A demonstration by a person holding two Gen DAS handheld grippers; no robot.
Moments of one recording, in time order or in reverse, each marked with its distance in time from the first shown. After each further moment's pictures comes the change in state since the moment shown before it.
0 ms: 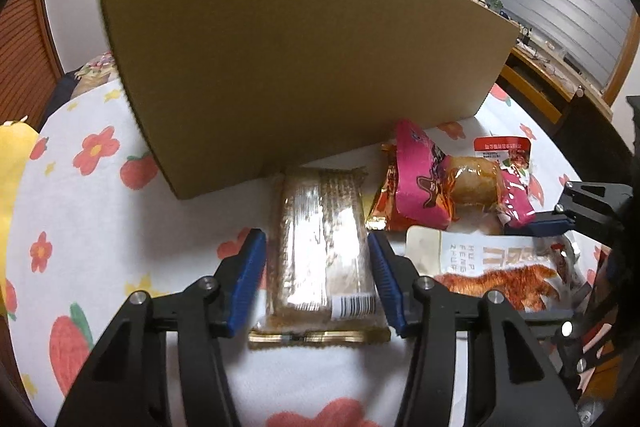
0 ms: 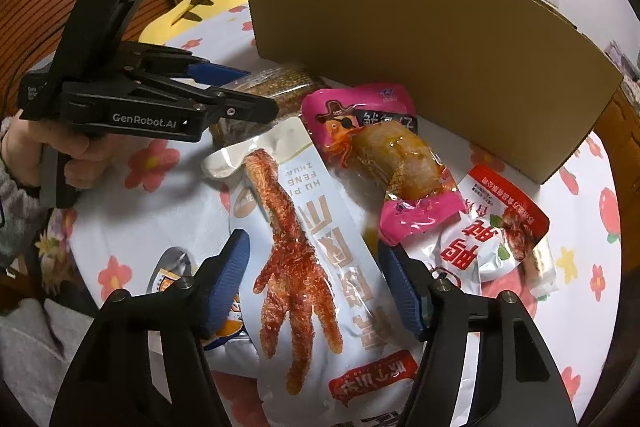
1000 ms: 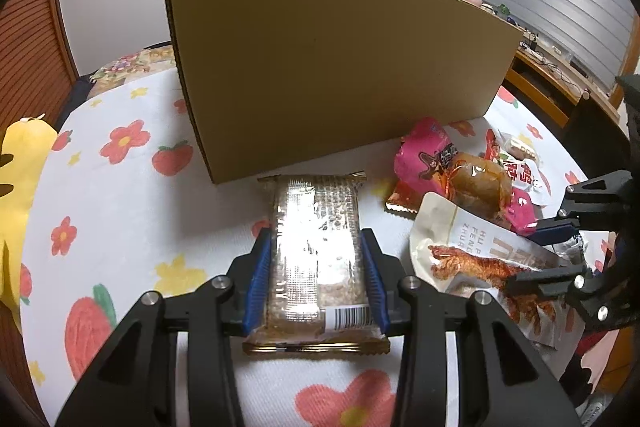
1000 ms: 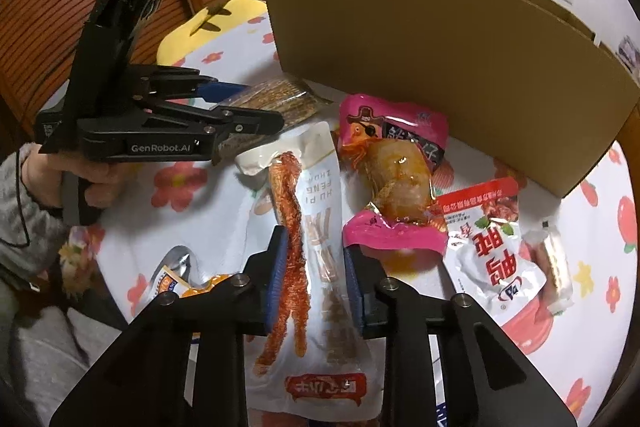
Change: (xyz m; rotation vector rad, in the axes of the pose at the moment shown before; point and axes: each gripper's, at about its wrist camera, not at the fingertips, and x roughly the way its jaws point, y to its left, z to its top) left arm -0.016 0.012 -0.016 -0.012 -0.039 0.036; right arm -0.001 0.001 0.008 0.018 -0.018 0.095
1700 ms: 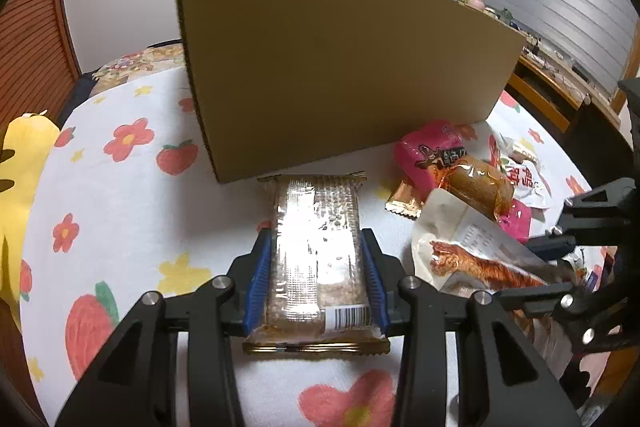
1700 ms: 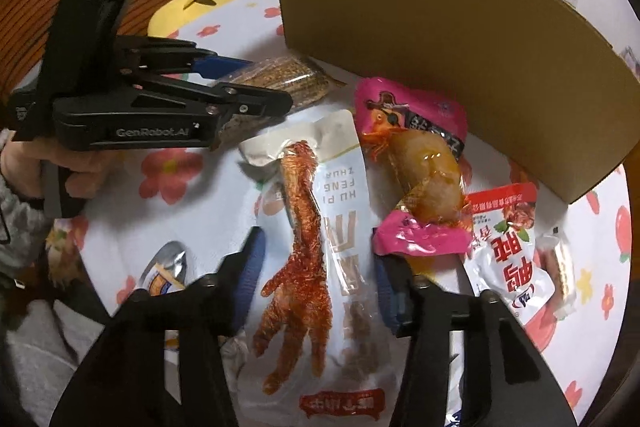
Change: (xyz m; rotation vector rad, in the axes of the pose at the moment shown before) left arm 0.000 0.000 0.000 -0.017 -0.013 0.003; right arm 0.018 0.022 0.011 -0.038 0.071 -0.056
